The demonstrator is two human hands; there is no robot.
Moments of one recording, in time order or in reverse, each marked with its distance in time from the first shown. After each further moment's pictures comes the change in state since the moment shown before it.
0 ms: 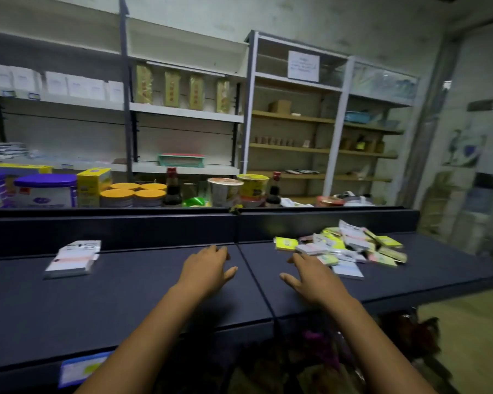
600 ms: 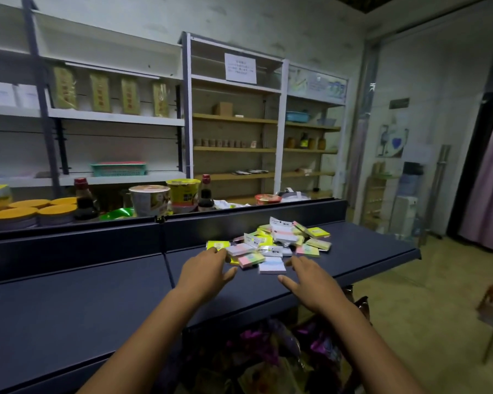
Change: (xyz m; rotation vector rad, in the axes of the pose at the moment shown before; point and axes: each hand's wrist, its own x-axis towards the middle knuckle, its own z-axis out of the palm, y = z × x) left_hand 0.047 0.176 0.023 -0.090 0.056 0.182; right_hand -0.068 0.160 -0.038 0.026 0.053 0.181
